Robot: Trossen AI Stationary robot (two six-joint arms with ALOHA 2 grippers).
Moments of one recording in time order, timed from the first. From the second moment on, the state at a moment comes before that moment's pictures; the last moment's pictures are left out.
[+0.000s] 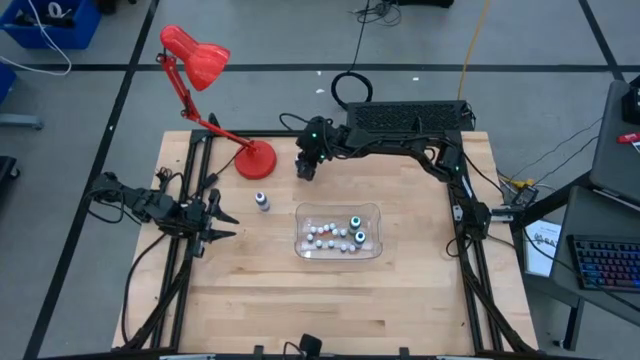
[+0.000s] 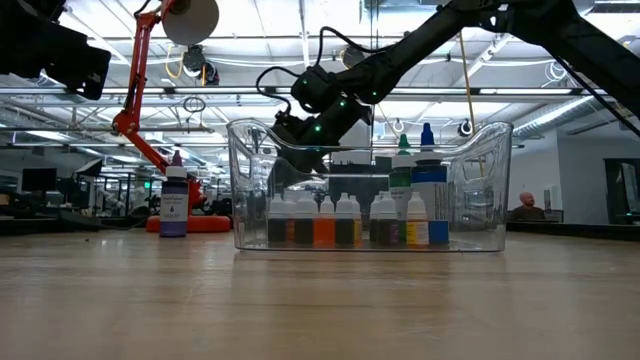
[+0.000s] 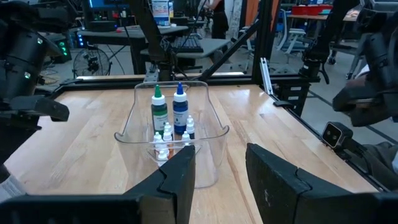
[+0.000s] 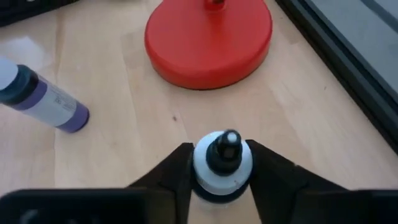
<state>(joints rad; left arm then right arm) -0.41 0.03 0.20 -0.29 -0.24 -0.06 -0.43 2.20 1.69 -0.23 -0.19 0.03</state>
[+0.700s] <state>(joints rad) -0.41 0.02 0.20 -0.29 -0.24 -0.06 -0.06 1.73 1.69 -0.70 0.05 -0.05</state>
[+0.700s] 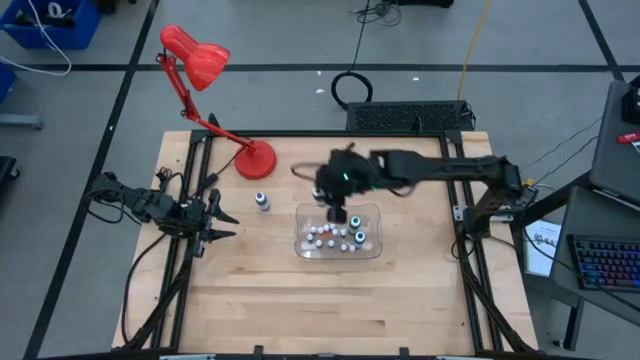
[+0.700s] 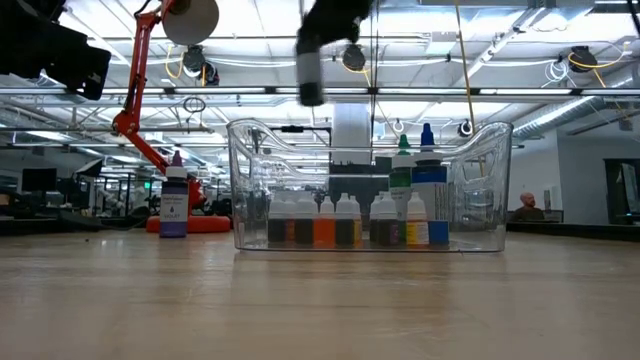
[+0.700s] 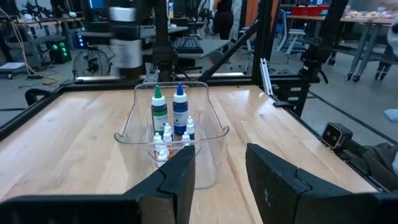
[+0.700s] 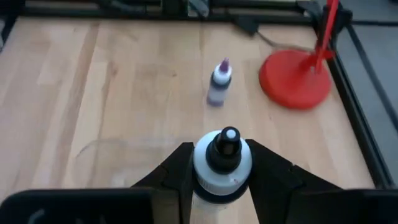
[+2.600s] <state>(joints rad) -0.41 0.03 0.20 -0.29 -0.24 -0.06 -0.01 1.68 1.11 -0.26 0.18 0.15</state>
